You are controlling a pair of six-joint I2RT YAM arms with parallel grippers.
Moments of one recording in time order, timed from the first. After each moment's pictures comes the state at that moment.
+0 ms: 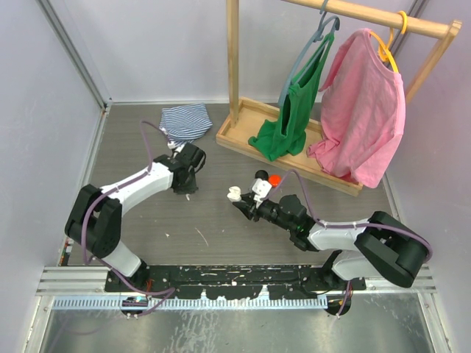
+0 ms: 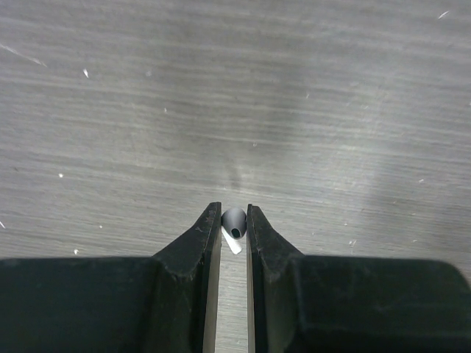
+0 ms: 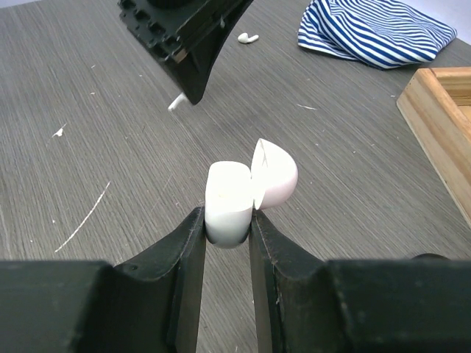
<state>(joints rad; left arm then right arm) -0.54 1.58 1.09 -0.68 -0.30 -0.62 0.85 1.31 0.27 0.97 -0.15 -0.07</state>
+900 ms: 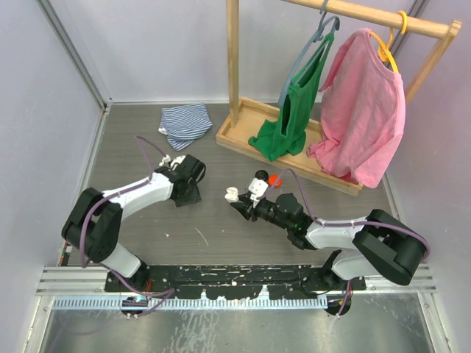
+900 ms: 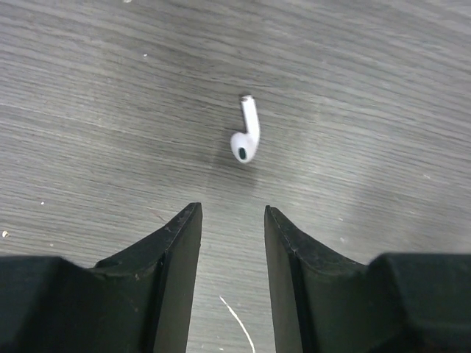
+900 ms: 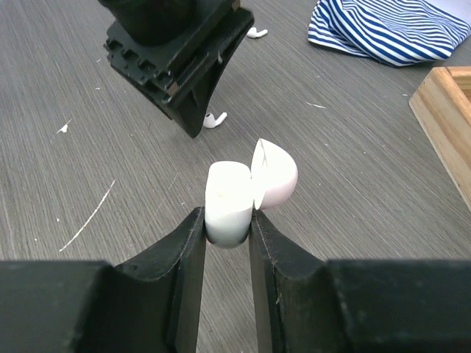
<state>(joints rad) -0.59 1.57 0.92 -0.58 -0.28 -0.85 0.86 1.33 0.30 0.93 -0.16 -0.07</state>
